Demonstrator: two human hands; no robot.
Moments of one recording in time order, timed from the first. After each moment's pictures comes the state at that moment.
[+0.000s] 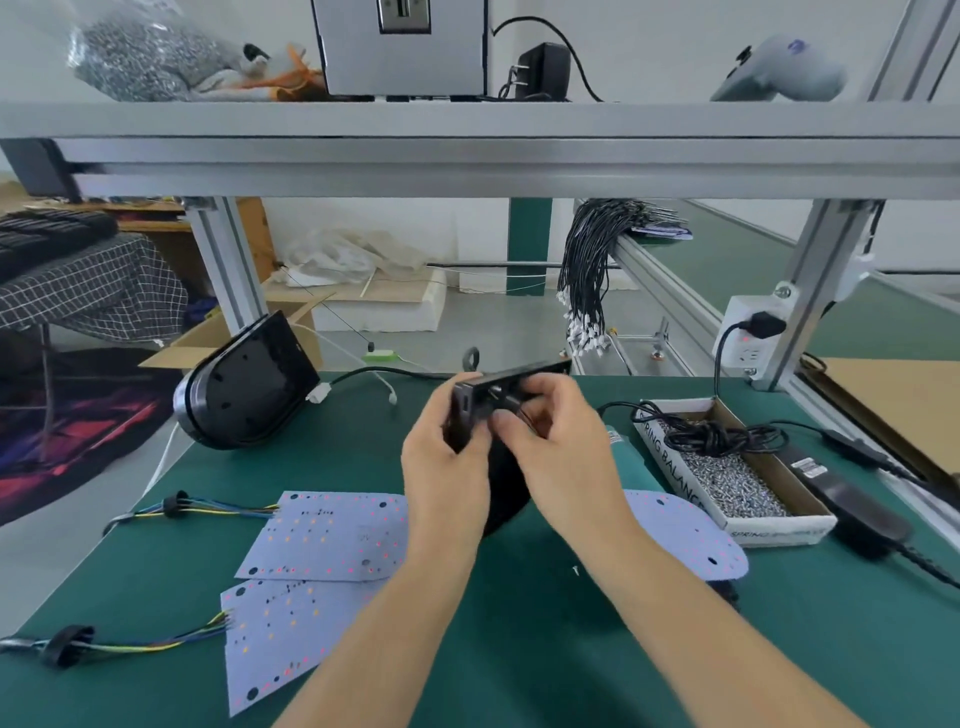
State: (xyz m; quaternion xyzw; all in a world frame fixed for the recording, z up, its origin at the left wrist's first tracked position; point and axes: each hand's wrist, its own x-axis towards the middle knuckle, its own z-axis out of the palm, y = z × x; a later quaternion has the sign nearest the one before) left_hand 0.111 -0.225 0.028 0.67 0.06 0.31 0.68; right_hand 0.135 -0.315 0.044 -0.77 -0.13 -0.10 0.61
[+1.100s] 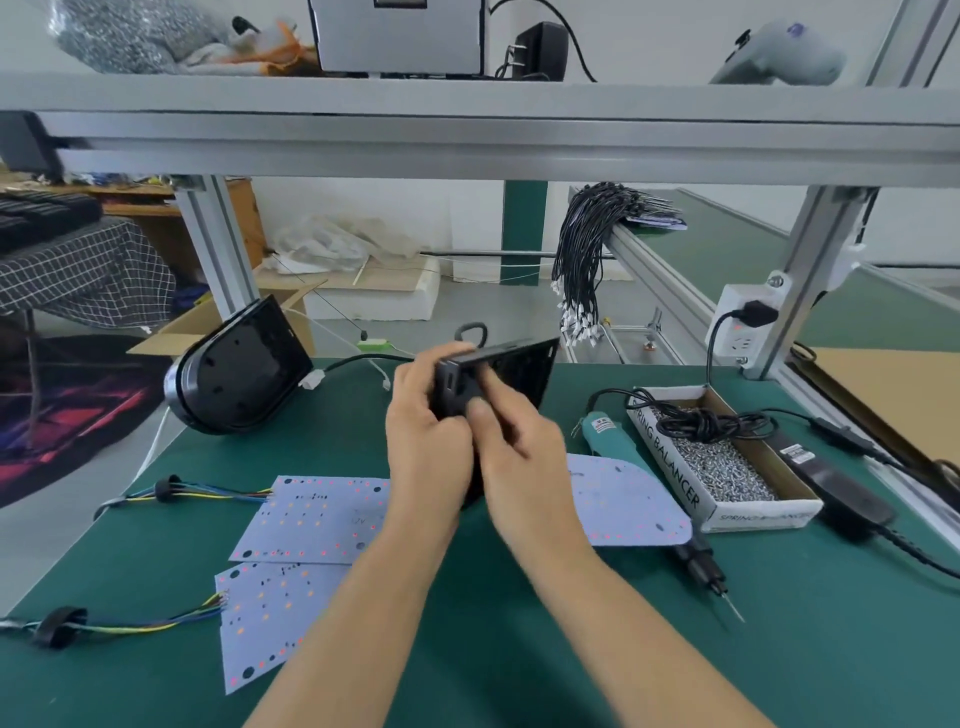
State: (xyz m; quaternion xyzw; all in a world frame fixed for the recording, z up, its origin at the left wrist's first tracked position) left_hand 0.106 -0.217 0.041 0.67 0.05 0.31 0.67; right_hand 0.108 -0.292 0.039 -0.72 -0.17 -0.09 0.67
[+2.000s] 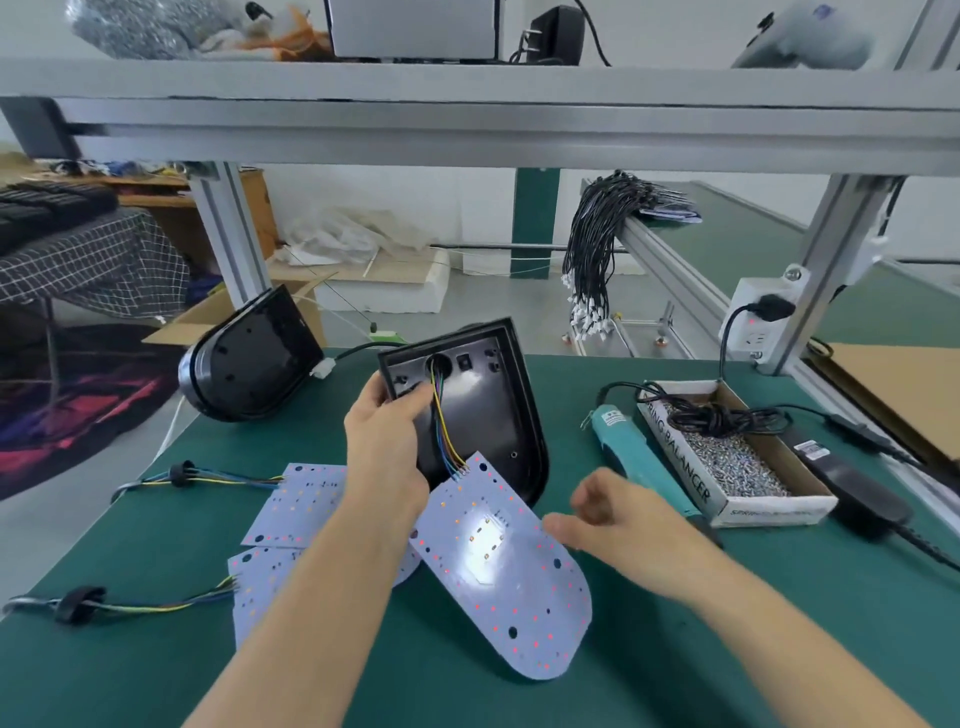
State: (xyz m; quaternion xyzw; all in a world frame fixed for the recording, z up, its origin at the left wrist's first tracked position) left_hand 0.111 -0.185 0.038 0.51 0.21 0.22 0.80; right_hand 0.119 -0.390 0.002 -0.90 -0.12 0.15 0.40
